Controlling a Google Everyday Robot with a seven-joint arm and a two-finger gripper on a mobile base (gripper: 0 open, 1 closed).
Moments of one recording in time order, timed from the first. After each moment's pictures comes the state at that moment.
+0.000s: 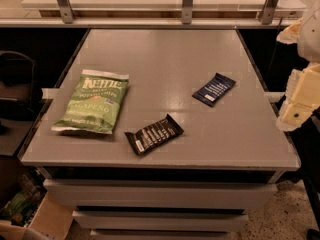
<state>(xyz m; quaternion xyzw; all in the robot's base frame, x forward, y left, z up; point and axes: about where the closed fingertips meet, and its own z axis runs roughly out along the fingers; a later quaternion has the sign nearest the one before) 0.438 -0.214 0.984 -0.60 0.78 -0.04 0.17</state>
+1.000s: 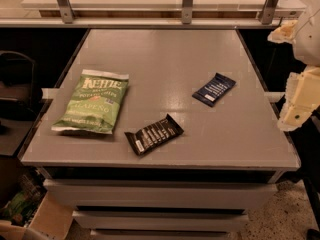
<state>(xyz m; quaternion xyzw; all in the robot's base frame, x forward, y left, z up) 0.447 -0.212 0.977 -0.65 0.74 -0.05 0.18</state>
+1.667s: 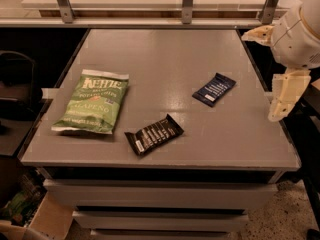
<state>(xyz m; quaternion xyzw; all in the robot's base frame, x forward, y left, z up) 0.494 -0.206 0.951 -0.74 0.63 -0.06 0.21</state>
